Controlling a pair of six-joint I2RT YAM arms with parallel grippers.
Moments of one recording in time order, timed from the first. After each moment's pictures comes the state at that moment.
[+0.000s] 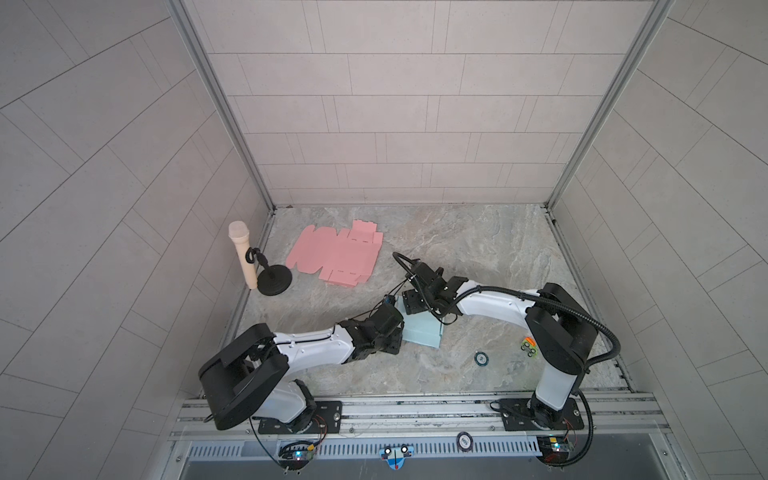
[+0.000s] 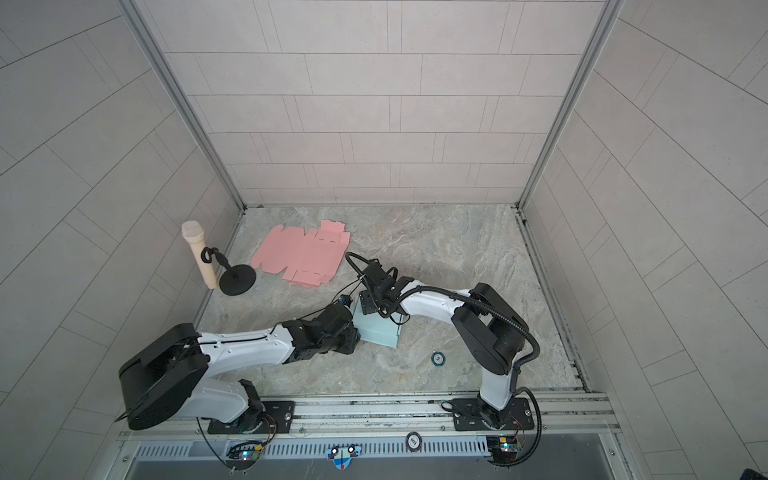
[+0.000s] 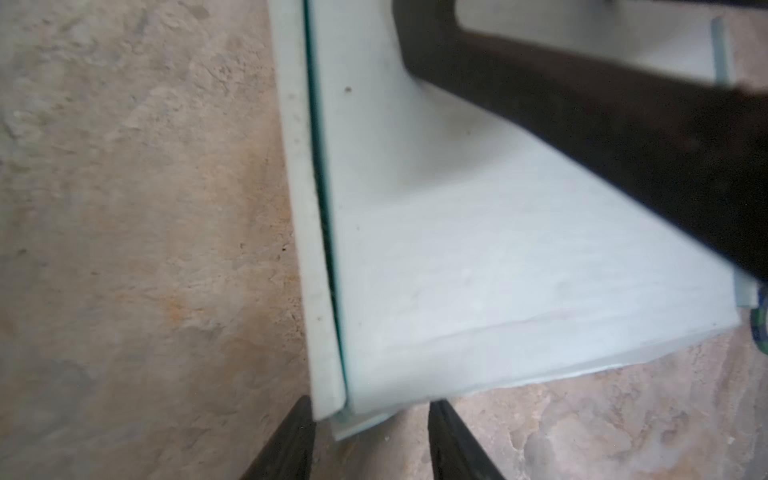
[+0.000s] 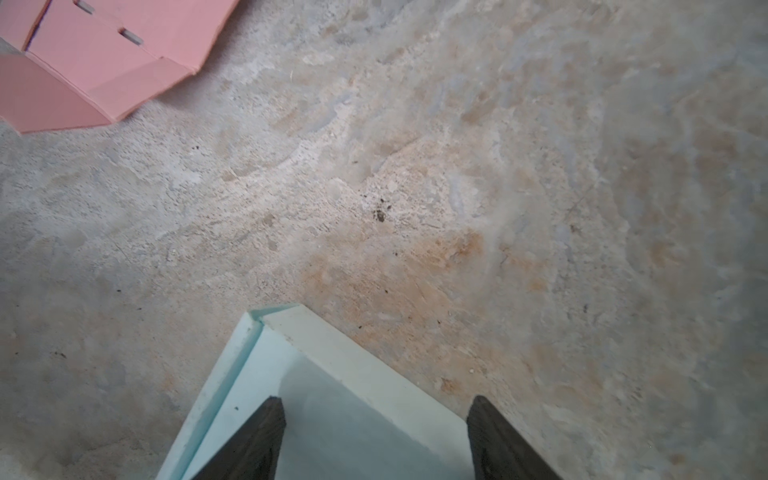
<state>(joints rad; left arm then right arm) -0.89 1.42 0.55 -0.15 -0.09 -0.61 0.79 1.80 1.13 -0.33 0.11 0.53</state>
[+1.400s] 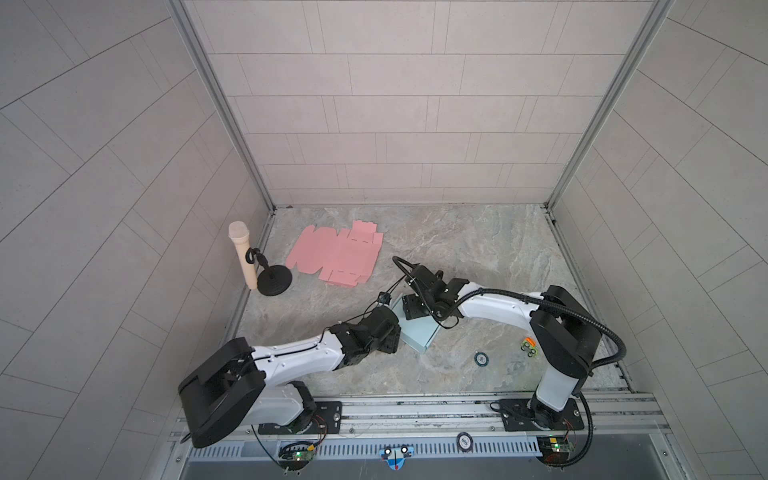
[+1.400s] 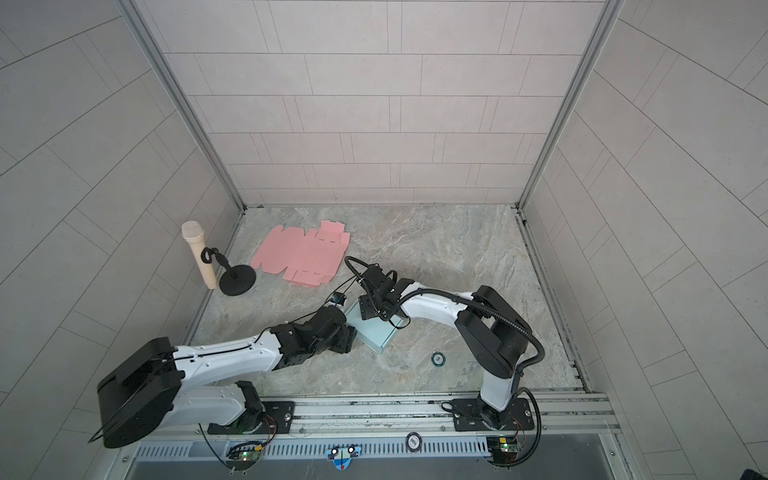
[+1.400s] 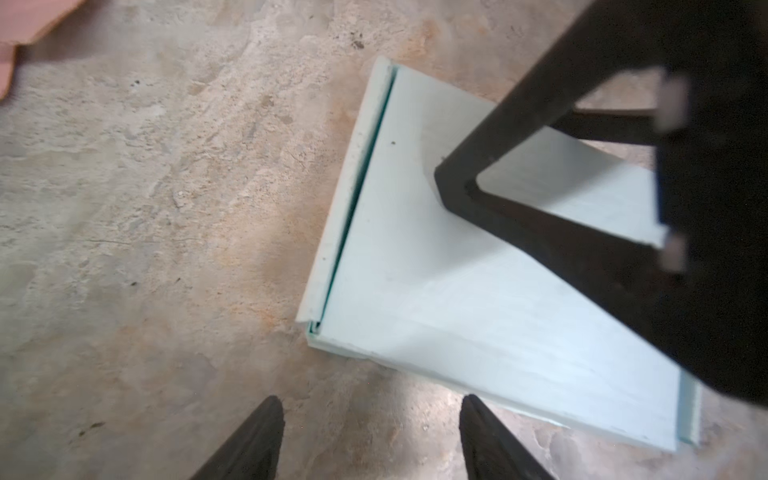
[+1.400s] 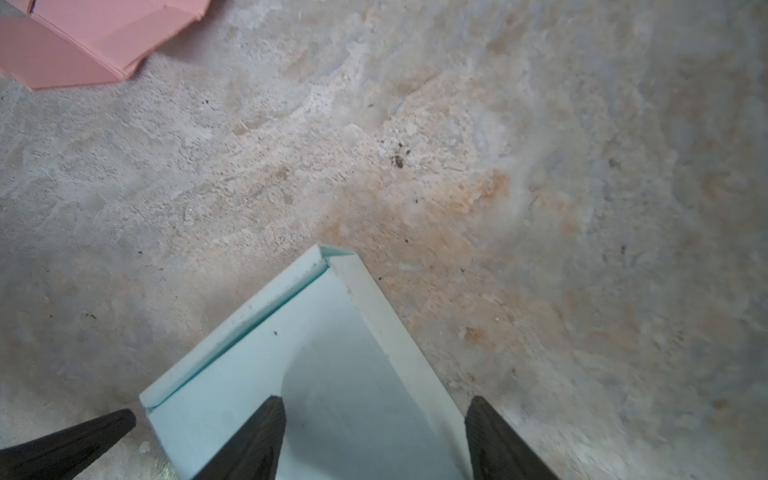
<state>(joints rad) -0.94 1.25 0.50 -0.18 -0.22 -0.56 0.81 1.75 1.12 -0.42 0.07 0.59</state>
